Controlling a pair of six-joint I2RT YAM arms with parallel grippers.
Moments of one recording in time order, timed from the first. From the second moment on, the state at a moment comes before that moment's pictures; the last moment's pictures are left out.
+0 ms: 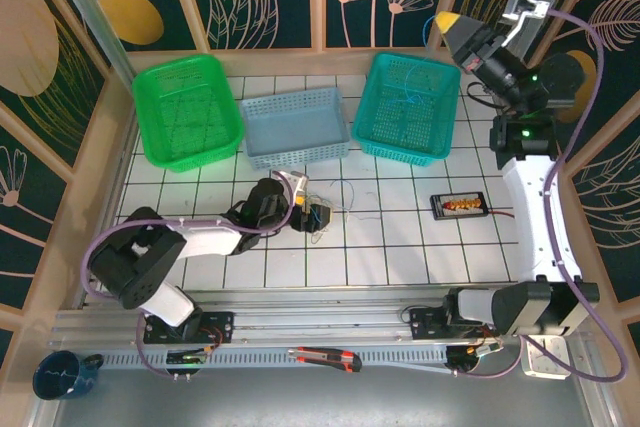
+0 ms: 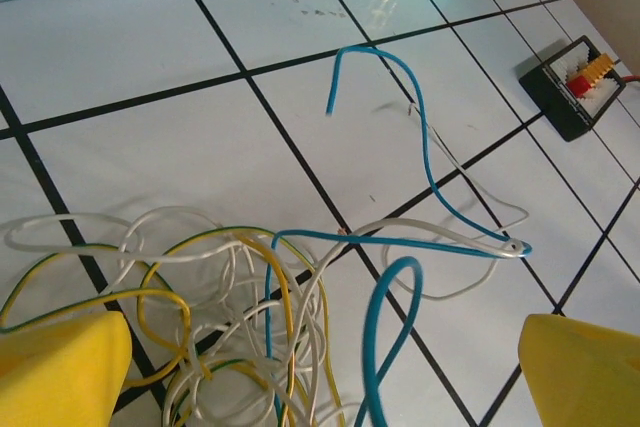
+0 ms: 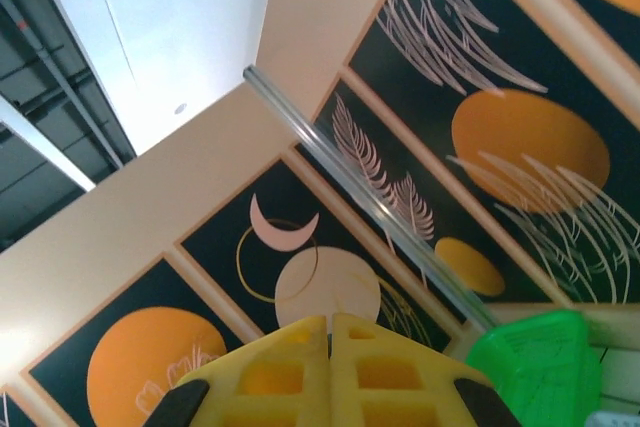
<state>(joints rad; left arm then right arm) -0.71 1.55 0.55 0.45 0.23 -0.46 0.01 1.27 1.43 0.38 -0.84 1.18</state>
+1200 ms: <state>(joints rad) -0.71 1.20 0.70 0.22 0.09 -0.24 0.36 1.29 1.35 0.26 -0.74 0.99</state>
